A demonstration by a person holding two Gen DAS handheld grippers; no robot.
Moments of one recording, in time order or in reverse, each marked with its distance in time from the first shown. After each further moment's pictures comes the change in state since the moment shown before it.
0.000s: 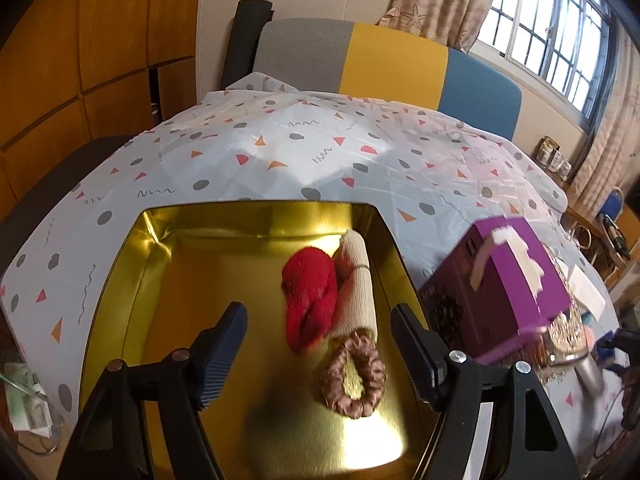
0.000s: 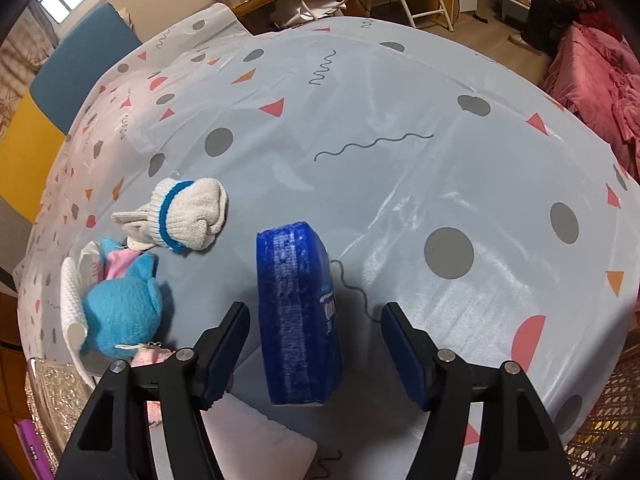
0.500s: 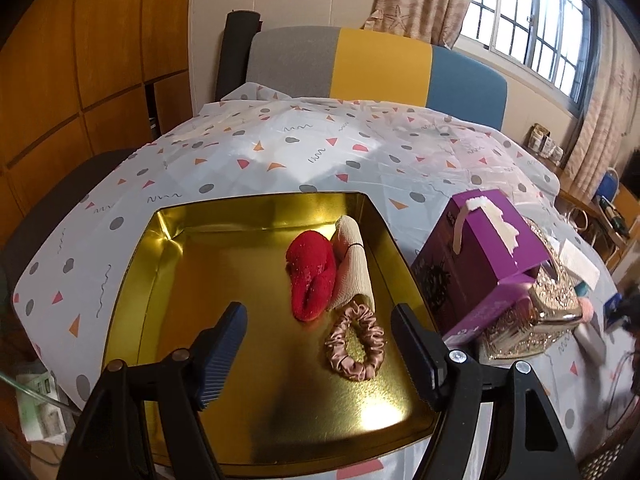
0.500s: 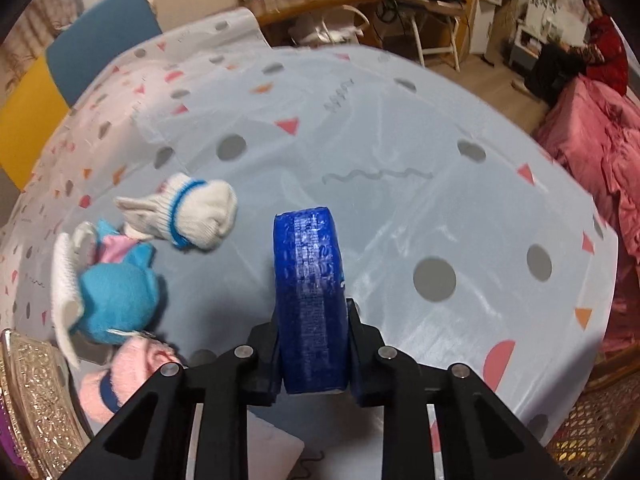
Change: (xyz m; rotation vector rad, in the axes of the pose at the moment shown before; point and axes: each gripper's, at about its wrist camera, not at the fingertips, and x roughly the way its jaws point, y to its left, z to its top) left arm -0.028 -0.002 -0.021 0.063 -0.027 0.008; right arm -0.016 0.020 -0.006 -0.138 -0.093 -0.090
